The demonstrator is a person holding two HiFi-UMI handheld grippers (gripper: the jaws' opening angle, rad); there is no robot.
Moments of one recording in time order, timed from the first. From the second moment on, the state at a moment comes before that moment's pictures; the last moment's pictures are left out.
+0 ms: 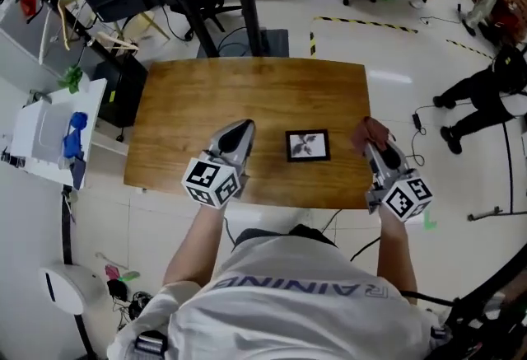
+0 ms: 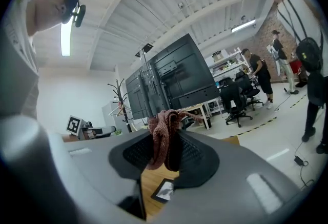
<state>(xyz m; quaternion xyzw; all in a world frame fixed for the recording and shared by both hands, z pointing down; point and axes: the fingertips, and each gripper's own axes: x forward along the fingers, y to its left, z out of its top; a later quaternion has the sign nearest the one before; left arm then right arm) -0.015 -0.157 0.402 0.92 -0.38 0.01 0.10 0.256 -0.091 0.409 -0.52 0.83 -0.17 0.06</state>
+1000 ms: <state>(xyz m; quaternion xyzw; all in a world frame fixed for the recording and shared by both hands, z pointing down) 0.080 -0.121 0.676 0.89 -0.26 0.29 0.25 0.166 -0.188 0.560 -0.40 0.84 -0.36 -0.08</state>
